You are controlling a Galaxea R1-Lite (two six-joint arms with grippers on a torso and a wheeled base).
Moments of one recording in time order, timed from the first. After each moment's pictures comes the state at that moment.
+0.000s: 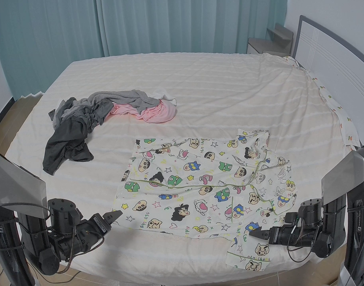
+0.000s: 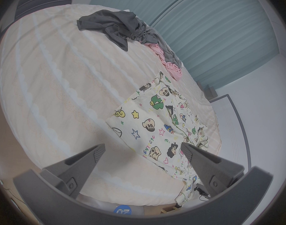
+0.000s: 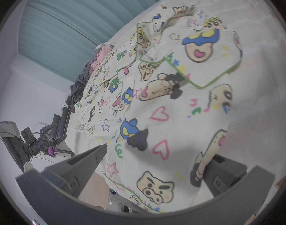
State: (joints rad) left arm -0.30 2.13 -0.02 -1.55 -0.03 -0.93; right arm 0.22 2.43 -0.15 -1.55 0.37 0.46
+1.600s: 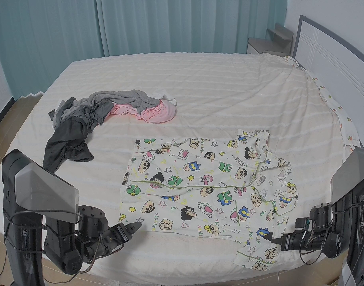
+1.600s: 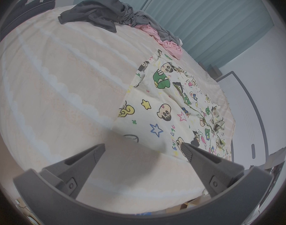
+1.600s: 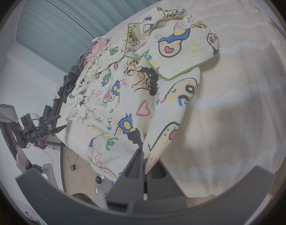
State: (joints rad) left arm -0.40 2.33 -0.21 -1.46 0.04 -0.81; right arm 0.09 2.43 -0.02 -1.55 0.39 0.27
